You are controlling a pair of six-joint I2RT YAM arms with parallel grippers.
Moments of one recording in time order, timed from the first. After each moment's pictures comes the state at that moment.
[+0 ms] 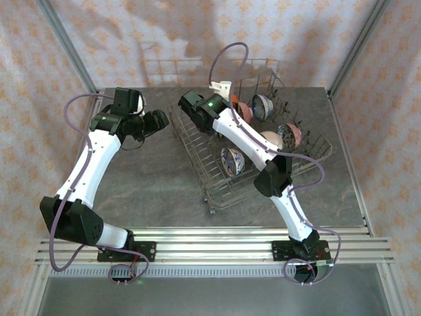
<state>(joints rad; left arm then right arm) -0.12 1.42 1.43 -0.89 0.22 -0.64 0.80 2.30 2.49 -1.49 1.13 0.90</state>
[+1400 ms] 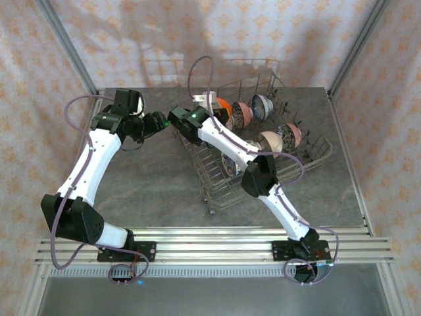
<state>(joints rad) -0.12 1.43 1.42 -0.91 0.22 -0.64 0.85 2.48 2.55 -1.47 1.30 0.79</state>
